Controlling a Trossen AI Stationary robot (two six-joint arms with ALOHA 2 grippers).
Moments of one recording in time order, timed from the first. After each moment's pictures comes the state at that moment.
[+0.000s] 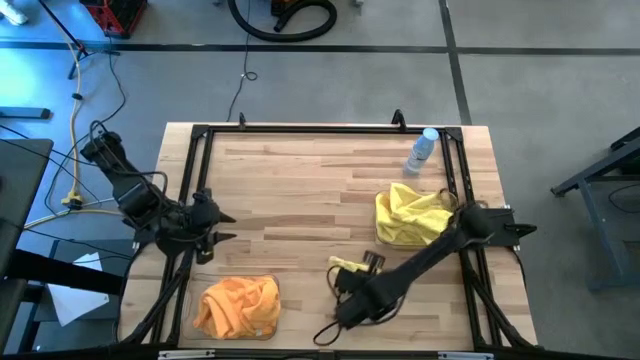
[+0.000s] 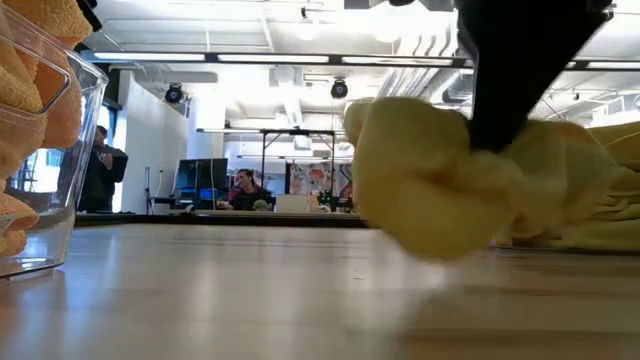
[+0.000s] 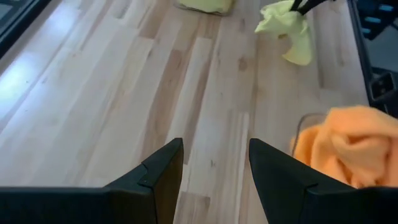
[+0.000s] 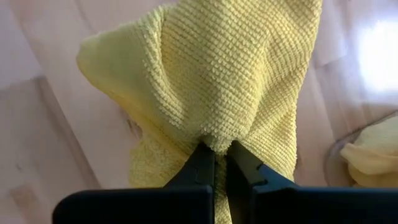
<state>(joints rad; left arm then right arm) -0.78 0.83 0.91 -1.03 -0.65 -0.78 0.59 2.11 1.75 -1.18 0.34 0.94</state>
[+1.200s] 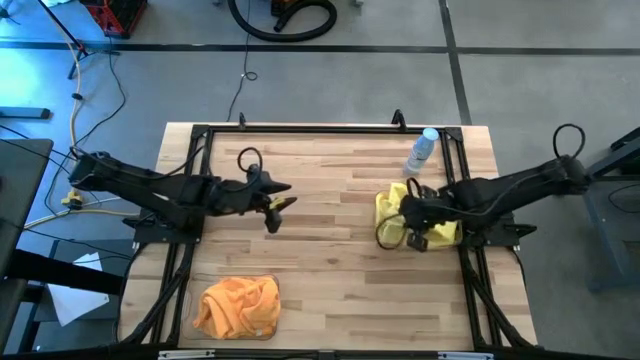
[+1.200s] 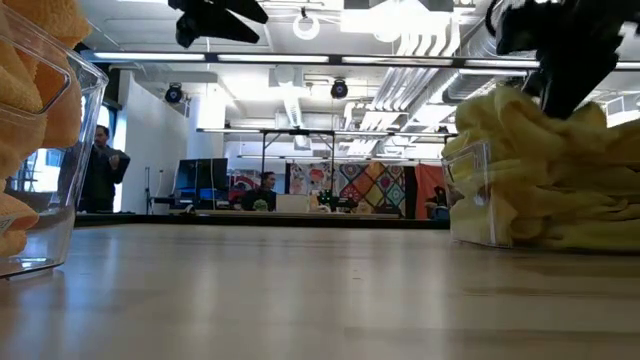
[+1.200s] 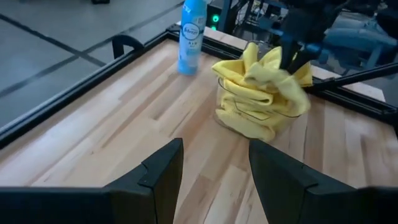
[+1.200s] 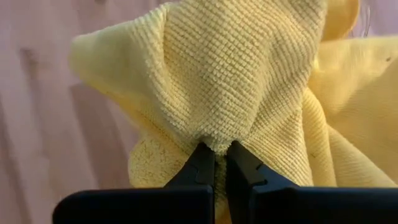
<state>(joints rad) -0.20 1.12 0.91 -0.26 -0.53 -0.42 0.21 1.05 0.82 -0.94 0.12 0.50</state>
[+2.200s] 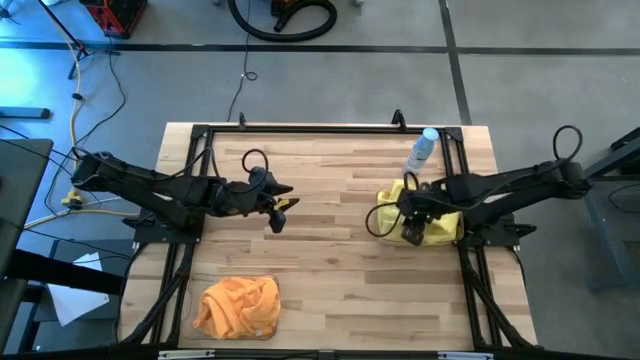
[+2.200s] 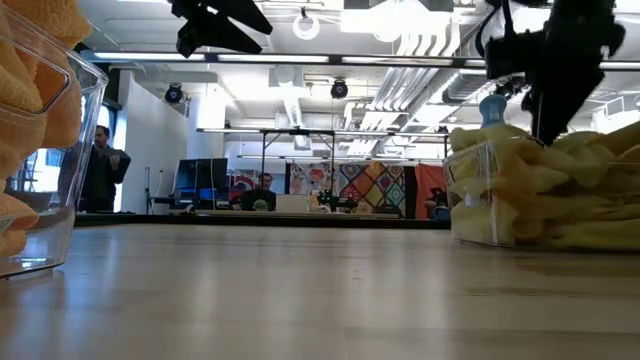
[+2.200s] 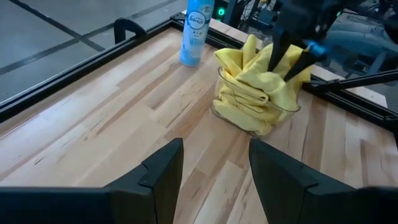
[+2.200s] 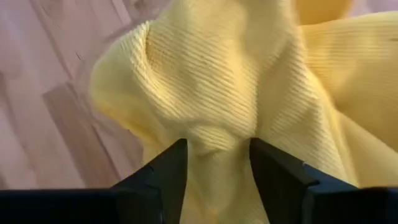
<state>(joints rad) -0.19 1.16 0.91 -0.27 -0.53 -0.50 0.10 1.10 0.83 -0.98 0.07 0.53</state>
